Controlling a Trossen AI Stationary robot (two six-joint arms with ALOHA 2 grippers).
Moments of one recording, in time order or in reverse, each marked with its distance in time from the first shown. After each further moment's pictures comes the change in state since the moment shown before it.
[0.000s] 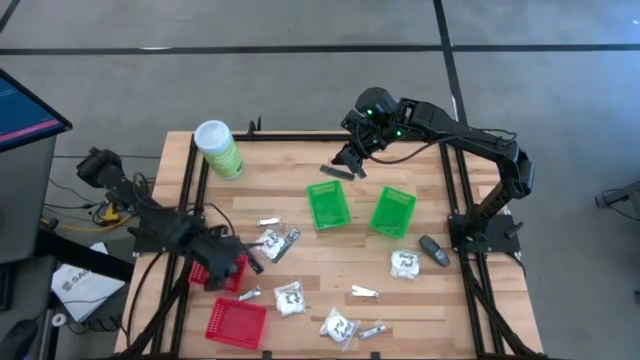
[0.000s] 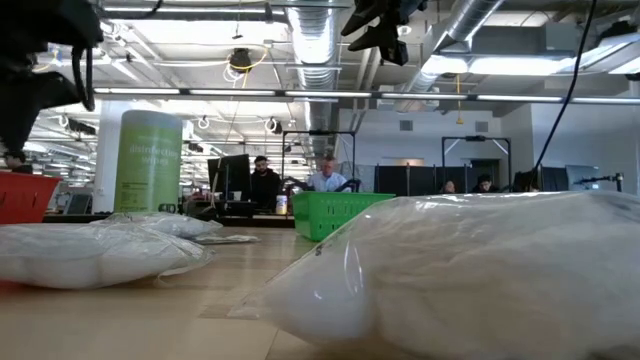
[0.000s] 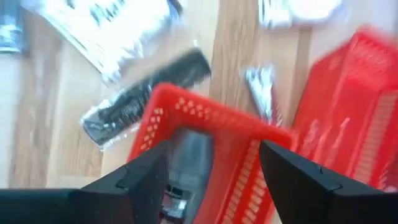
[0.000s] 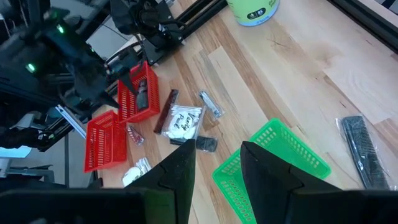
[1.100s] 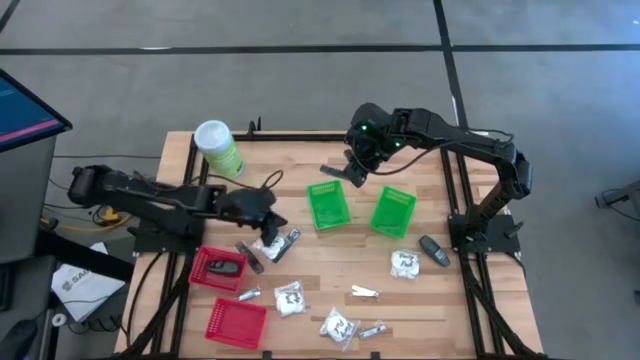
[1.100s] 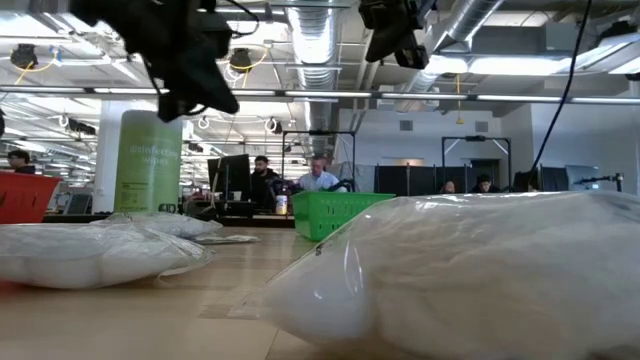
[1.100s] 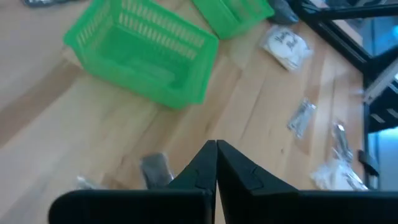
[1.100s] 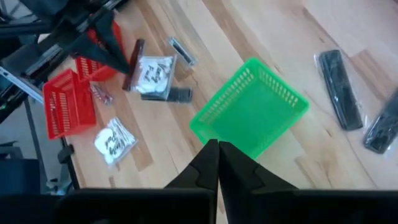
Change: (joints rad) left arm 0.558 0.146 0.028 0.608 -0.002 0.128; right arm 0.064 0.010 0.000 -0.212 0.110 0.011
